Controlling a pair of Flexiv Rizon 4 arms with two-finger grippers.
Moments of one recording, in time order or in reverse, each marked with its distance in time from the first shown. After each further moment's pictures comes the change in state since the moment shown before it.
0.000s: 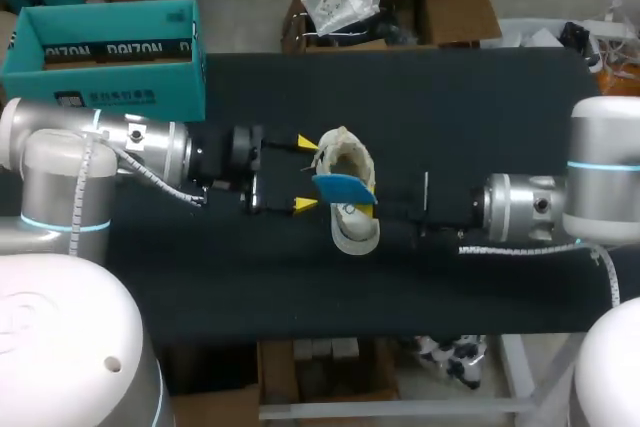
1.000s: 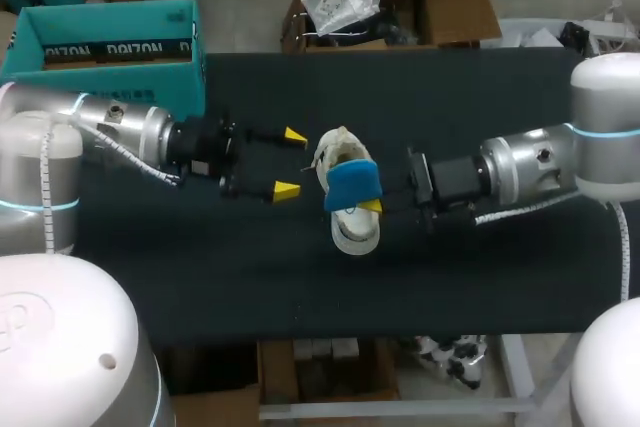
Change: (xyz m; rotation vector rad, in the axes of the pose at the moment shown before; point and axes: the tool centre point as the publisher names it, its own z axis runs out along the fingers) left arm 0.006 -0.033 -0.029 0.174 0.120 -0.246; right arm -0.003 -0.027 -0.012 0.115 -0.278 0.064
